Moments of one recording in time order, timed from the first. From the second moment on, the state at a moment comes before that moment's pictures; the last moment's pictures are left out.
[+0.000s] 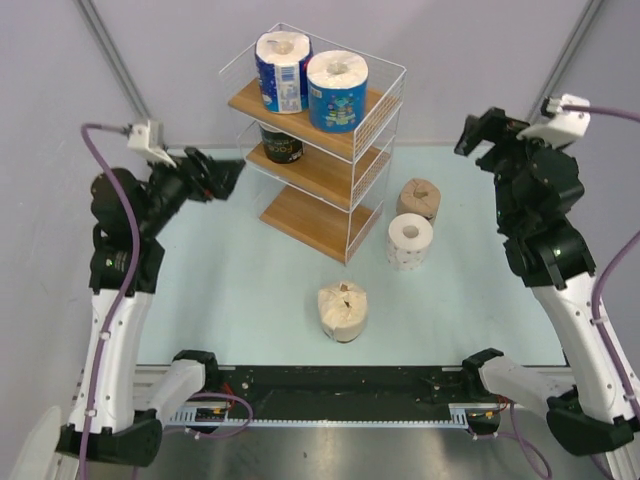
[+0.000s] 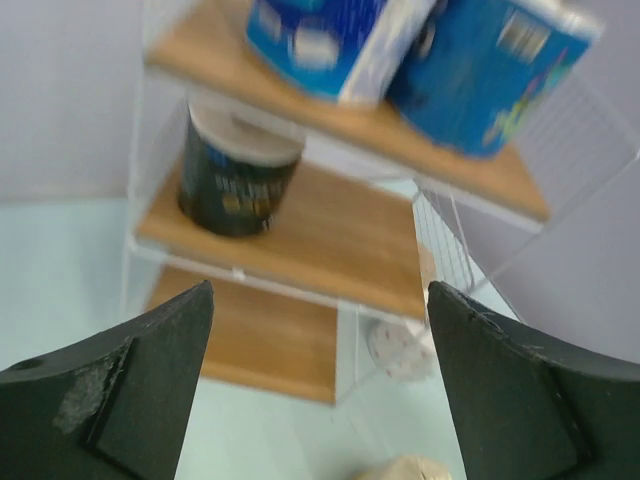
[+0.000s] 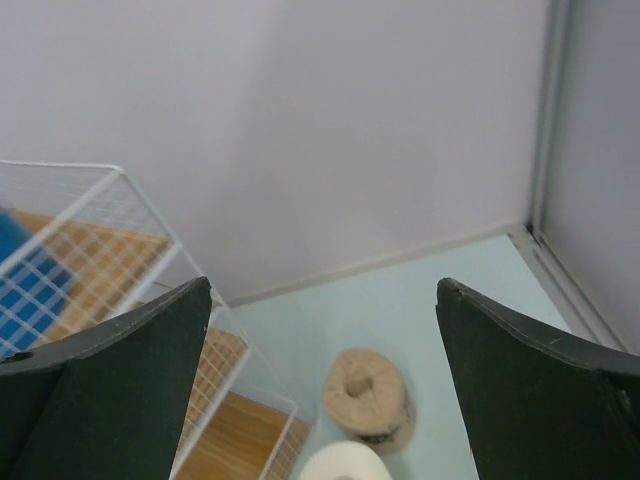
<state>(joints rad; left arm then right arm) -0.08 0.98 1.36 -0.30 0.39 -0.39 0.43 1.07 1.51 -0.26 0.51 0.17</state>
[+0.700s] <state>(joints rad) -0.53 0.84 0.78 -0.37 0.36 -0.49 0.29 1.01 1.09 -0.52 0.48 0.49</state>
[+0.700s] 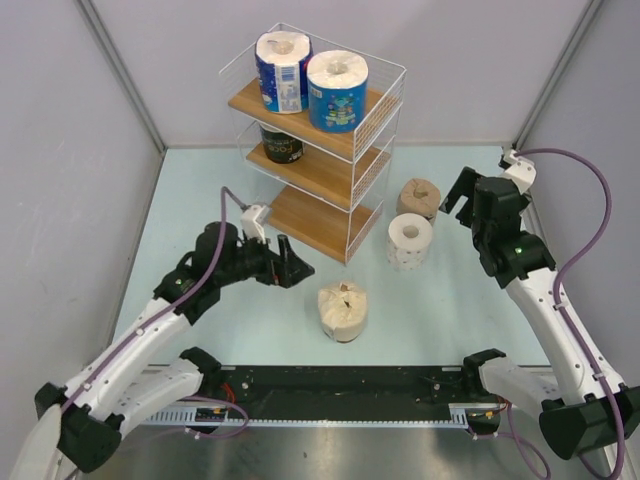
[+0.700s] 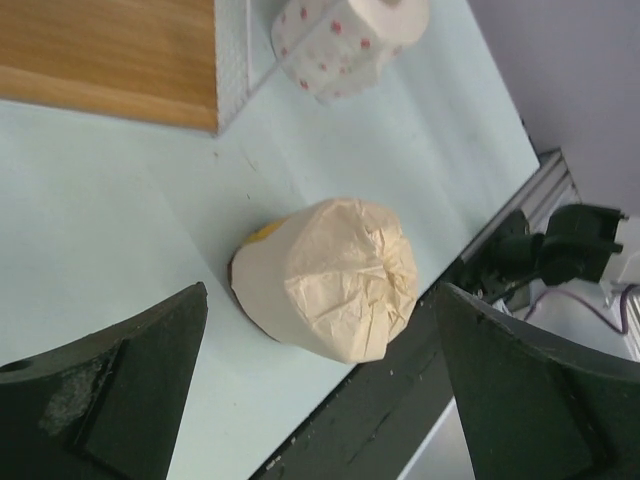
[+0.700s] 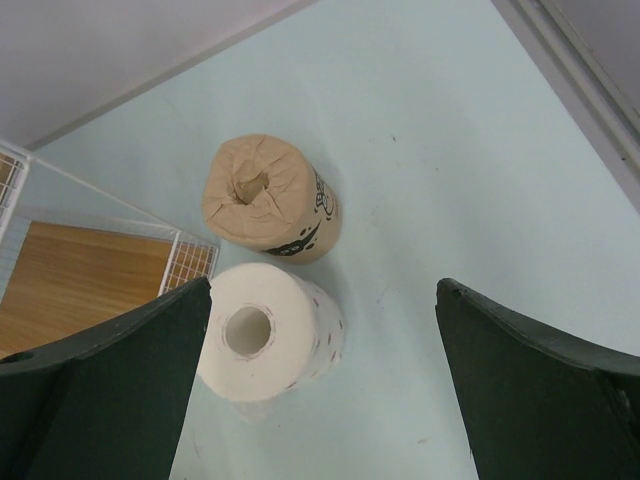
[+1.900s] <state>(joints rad) -0.80 1.19 0.72 -0.23 0.21 -0.47 0.17 0.97 1.01 -0.52 0.38 0.50</state>
